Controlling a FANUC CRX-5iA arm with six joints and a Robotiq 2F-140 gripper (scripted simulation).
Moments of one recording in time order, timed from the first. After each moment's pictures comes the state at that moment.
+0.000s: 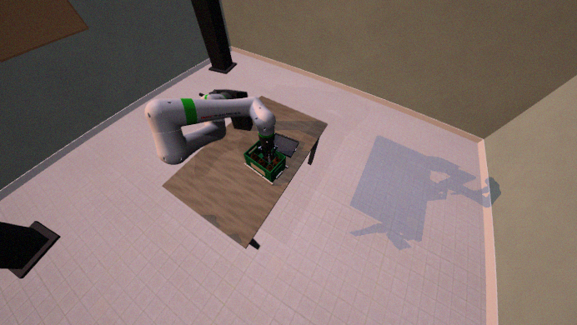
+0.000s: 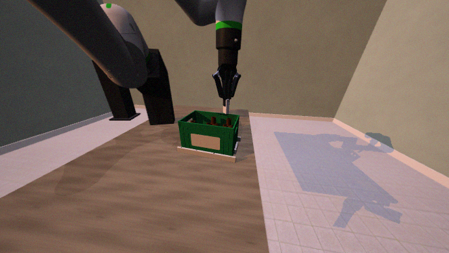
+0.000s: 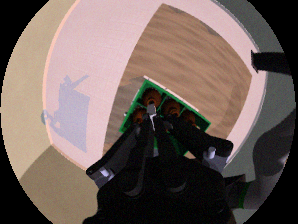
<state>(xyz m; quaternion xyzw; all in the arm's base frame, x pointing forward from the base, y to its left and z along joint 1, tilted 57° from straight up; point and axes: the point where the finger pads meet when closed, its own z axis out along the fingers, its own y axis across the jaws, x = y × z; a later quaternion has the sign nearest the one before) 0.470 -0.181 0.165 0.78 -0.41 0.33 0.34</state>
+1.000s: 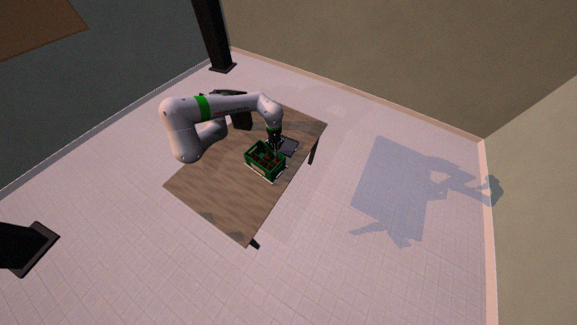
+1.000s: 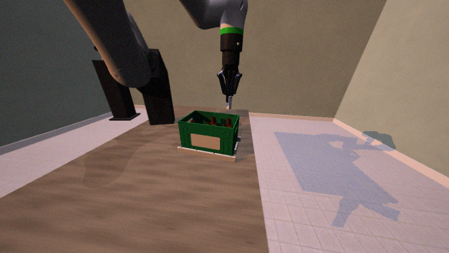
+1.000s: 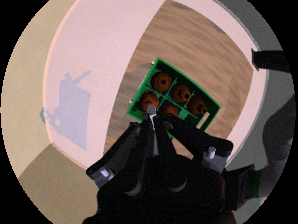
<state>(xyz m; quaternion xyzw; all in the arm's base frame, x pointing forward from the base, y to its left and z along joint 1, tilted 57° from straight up) 0.488 -0.139 0.113 0.78 -0.41 0.33 0.34</state>
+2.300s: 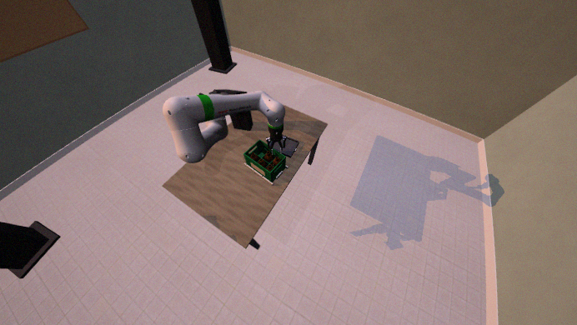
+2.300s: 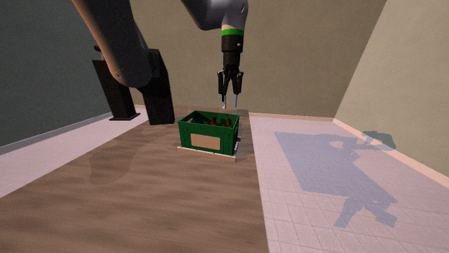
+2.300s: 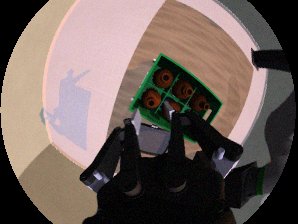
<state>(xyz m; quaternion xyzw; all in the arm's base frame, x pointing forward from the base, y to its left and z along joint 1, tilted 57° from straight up) 0.493 -0.130 0.101 0.78 -0.41 0.33 0.34</state>
